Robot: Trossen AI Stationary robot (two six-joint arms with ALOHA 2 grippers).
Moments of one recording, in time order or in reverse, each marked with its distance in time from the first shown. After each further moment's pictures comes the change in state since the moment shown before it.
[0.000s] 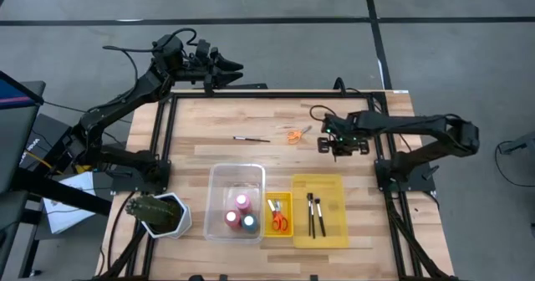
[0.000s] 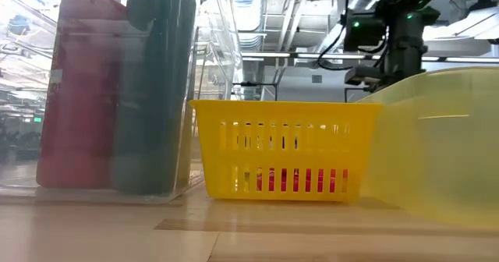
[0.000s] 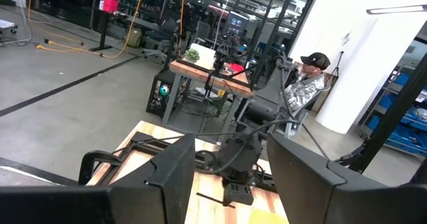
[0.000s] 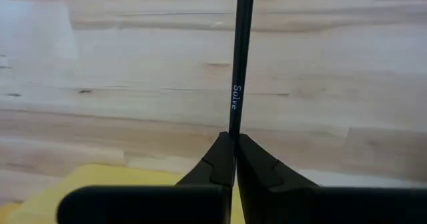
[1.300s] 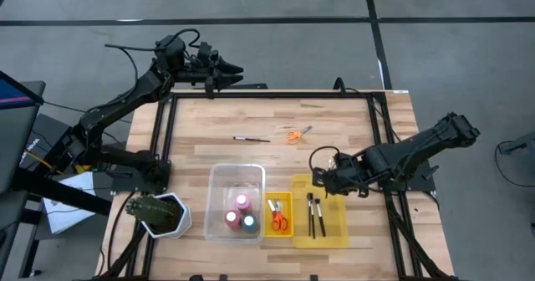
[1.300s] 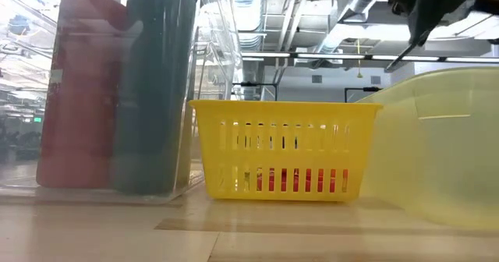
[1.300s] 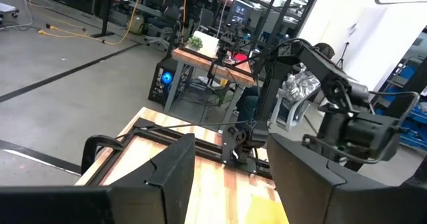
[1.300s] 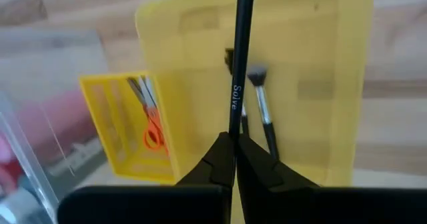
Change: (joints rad) left arm 0.000 0.000 0.000 -0.068 0.000 0.029; right arm 0.704 0.031 0.329 -0.109 0.166 0.838
